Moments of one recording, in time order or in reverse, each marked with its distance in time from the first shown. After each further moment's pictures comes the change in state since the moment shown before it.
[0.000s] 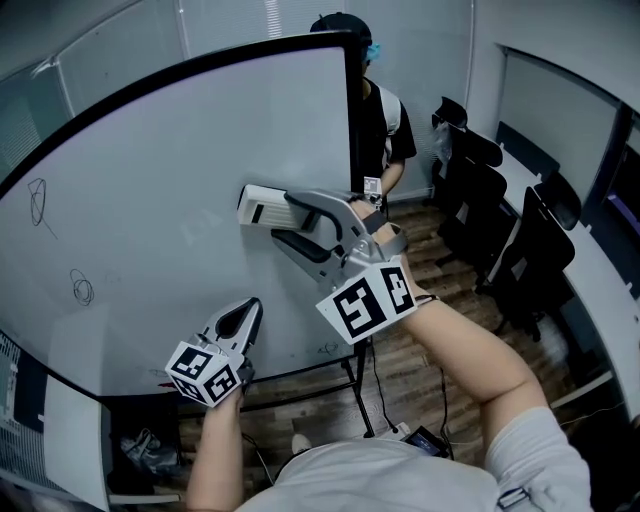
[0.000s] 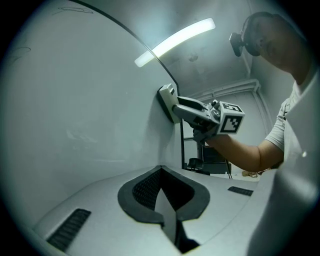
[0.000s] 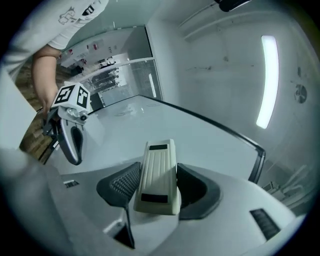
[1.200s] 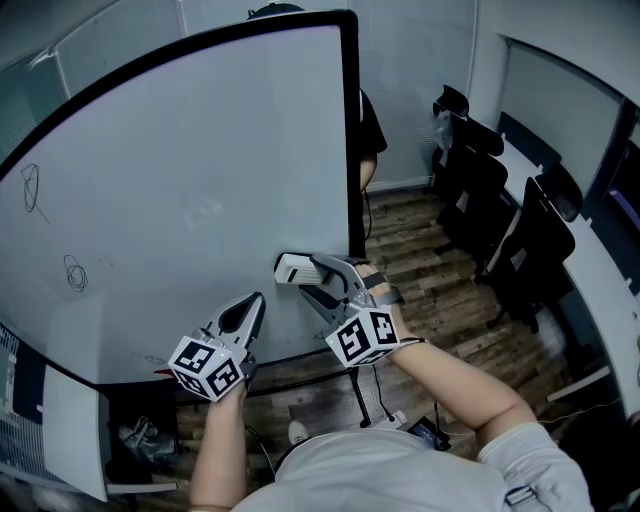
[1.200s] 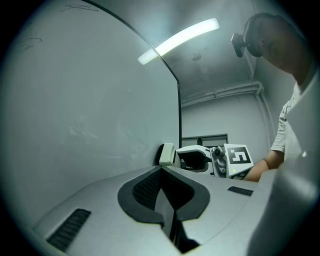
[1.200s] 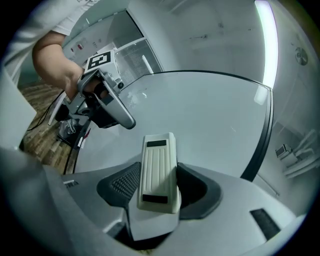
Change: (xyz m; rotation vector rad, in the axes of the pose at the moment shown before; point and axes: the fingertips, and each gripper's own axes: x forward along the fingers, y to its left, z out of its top) left arm 0.001 -0.013 -0.023 -0.047 0.012 0.007; right arm -0.046 0.150 -0.108 0.189 0.247 0.141
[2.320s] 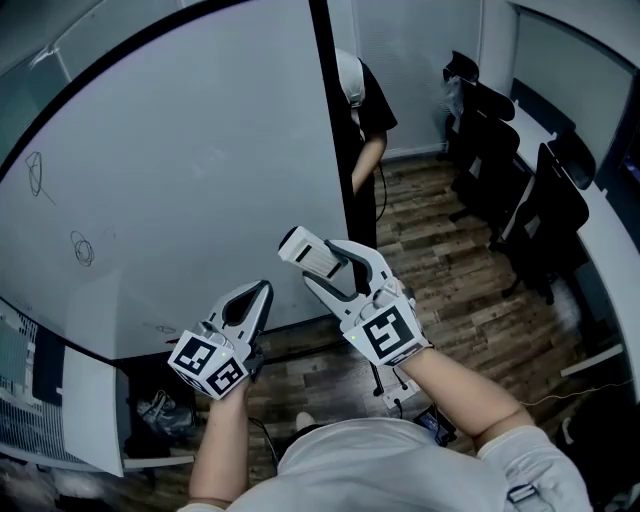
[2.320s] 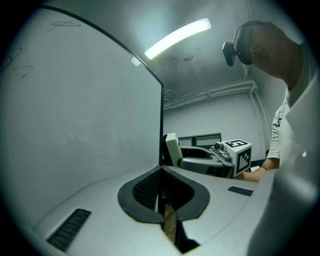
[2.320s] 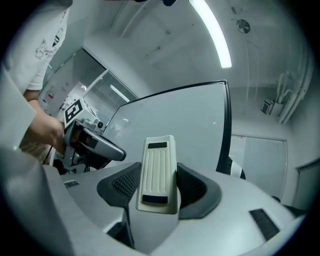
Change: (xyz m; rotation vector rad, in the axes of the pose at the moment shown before) left arm -0.027 -0.068 0.011 0.028 0.004 -0.032; right arm -0.084 -0.004 0.045 0.442 -0.167 -0.018
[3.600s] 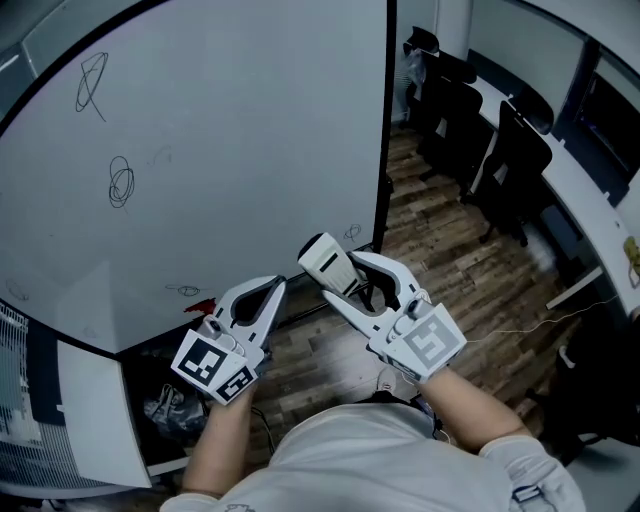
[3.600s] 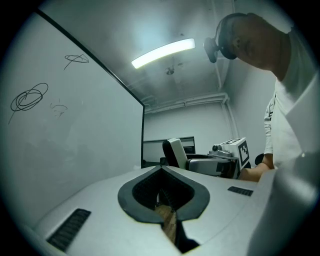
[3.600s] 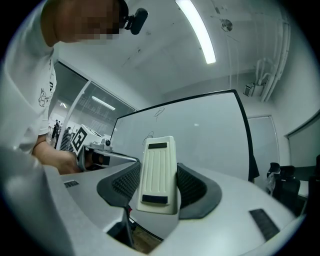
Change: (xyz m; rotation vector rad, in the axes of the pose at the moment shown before) left arm -0.207 -0.009 0.005 0.042 -0.020 -0.260; right arm -0.020 0.218 0.090 0.259 0.020 -0.102
